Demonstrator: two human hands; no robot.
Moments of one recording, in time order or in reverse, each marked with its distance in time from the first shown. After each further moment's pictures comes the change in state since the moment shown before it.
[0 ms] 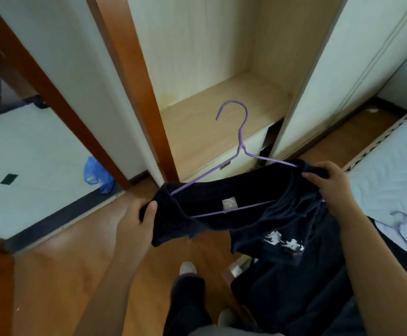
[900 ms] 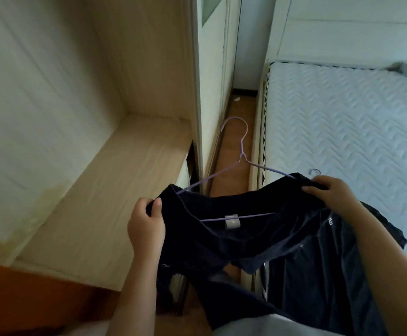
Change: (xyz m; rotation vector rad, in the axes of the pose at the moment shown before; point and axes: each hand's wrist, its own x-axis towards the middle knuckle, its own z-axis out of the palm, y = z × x) left_hand 0.235 0.121 0.137 -0.087 -0.354 0.361; right_hand 0.013 0.003 -0.046 -0.294 0.372 0.296
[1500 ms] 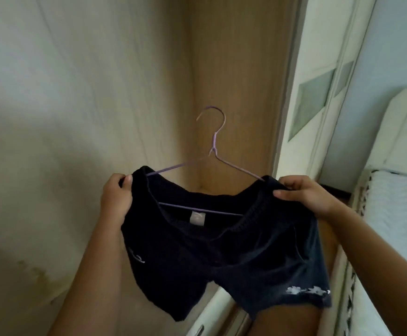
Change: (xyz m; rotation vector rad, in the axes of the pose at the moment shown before) left_hand 0.249 0.102 -0.084 0.038 0.480 -0.027; right_hand 0.225 -0.283 0.018 0.371 -0.617 -0.515
